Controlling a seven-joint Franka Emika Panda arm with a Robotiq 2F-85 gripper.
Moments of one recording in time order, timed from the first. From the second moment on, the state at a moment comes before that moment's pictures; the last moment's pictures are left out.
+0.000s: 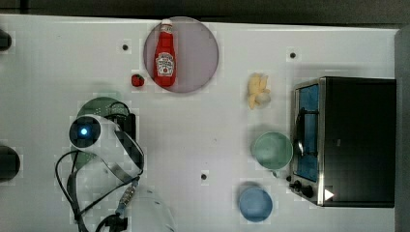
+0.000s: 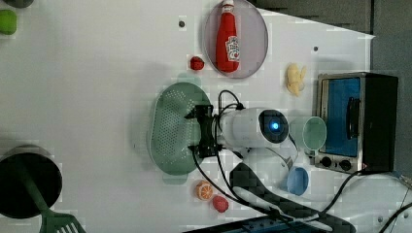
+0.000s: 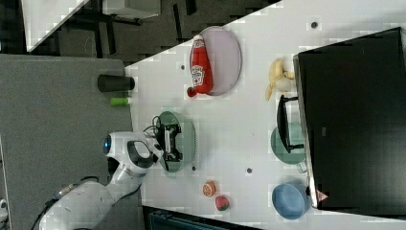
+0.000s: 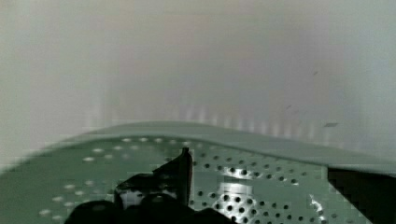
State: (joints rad) arm 0.06 0.55 0.44 -2.21 -0.32 1.04 1.47
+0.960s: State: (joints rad) arm -0.11 0.42 0.33 -2.39 -0.33 1.15 1.31
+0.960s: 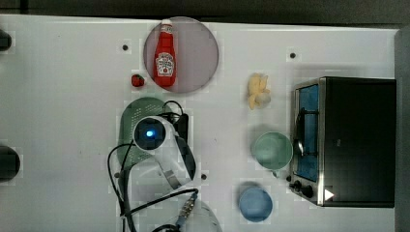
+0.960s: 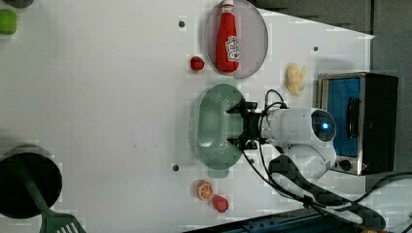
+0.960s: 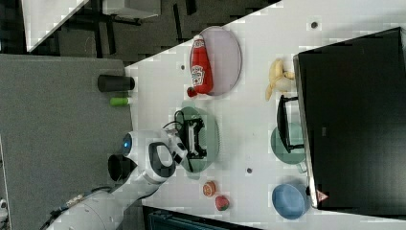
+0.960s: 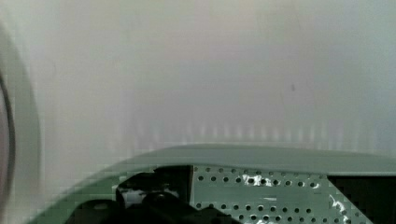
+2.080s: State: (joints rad) arm -0.14 0.43 0.00 -2.38 -0.31 1.17 1.00
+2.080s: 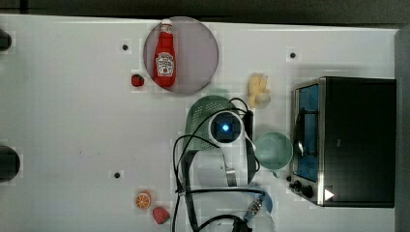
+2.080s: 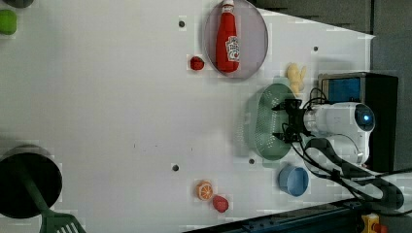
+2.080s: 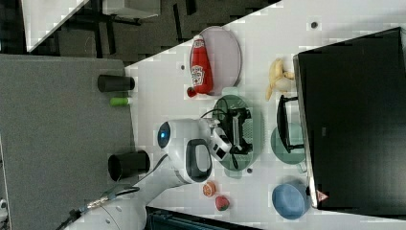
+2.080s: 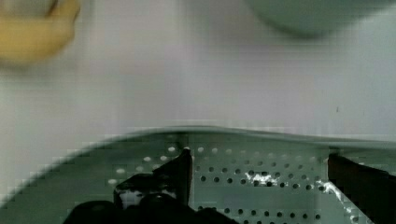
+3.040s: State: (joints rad) arm -0.18 0.16 0.11 -2.42 -0.32 0.99 0.69
